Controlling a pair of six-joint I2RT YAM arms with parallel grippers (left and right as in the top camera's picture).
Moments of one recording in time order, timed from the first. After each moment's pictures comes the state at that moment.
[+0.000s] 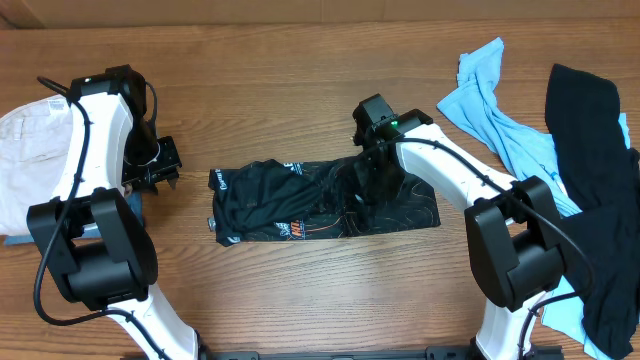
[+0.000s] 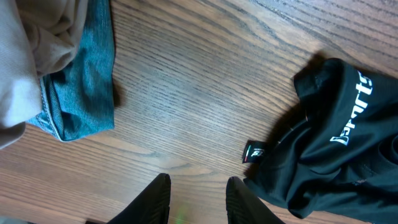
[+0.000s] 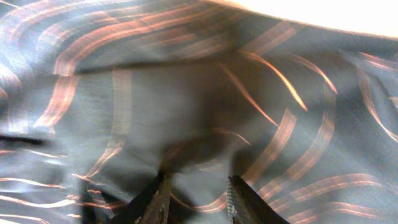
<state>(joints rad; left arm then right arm) 0.20 1.99 1.64 -1.39 -0.03 -0.23 0.46 1.99 1.41 -0.89 -0.10 0.14</state>
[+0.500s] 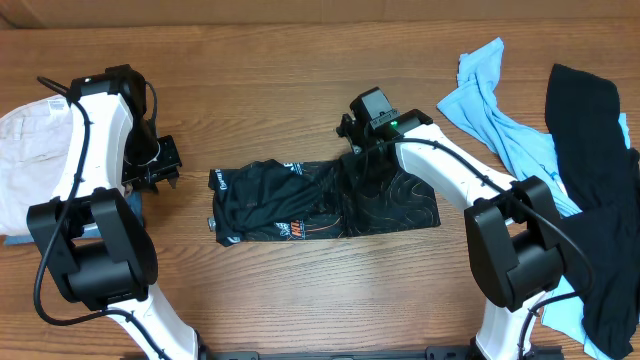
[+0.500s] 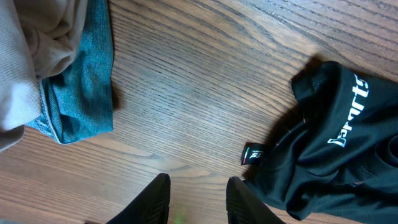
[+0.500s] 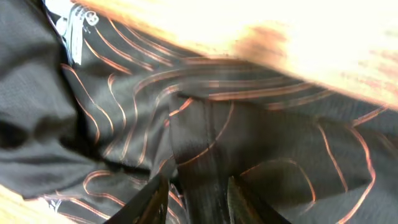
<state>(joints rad) 0.20 1.99 1.64 -1.39 -0.03 -0.23 0.46 1.99 1.41 -0.79 -0.26 0.09</state>
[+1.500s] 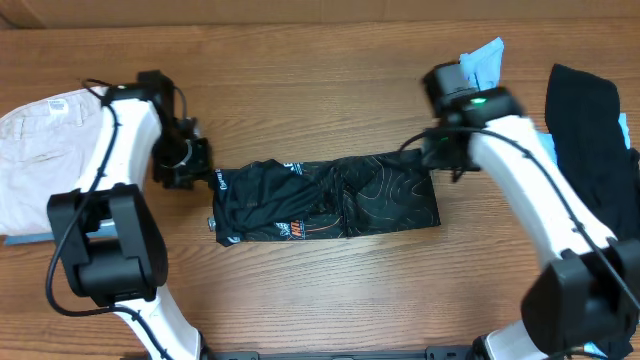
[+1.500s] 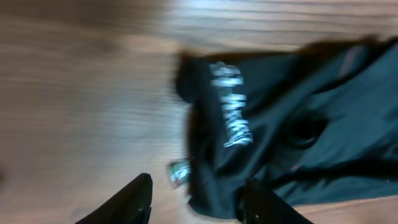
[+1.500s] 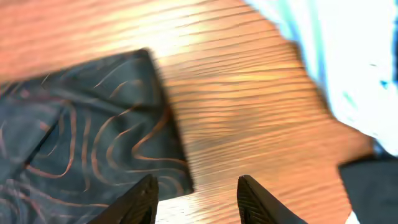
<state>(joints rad) 0.10 1.99 1.53 -1.23 0.17 -0.04 0.23 1.71 1.48 -1.17 0.22 0.35</state>
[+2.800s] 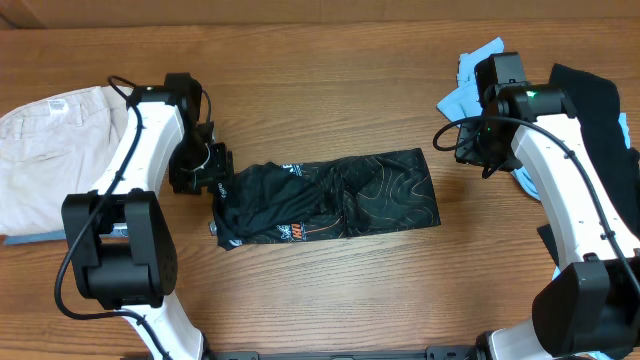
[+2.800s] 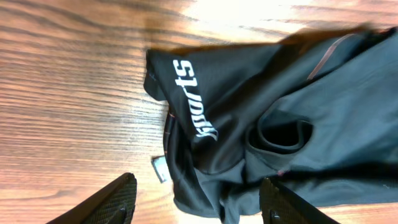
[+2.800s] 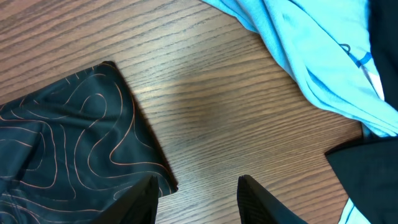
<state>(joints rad) 0.01 1.96 1.49 -1.23 0.10 -0.16 0.09 1.69 1.49 -1.19 0.14 0.33</state>
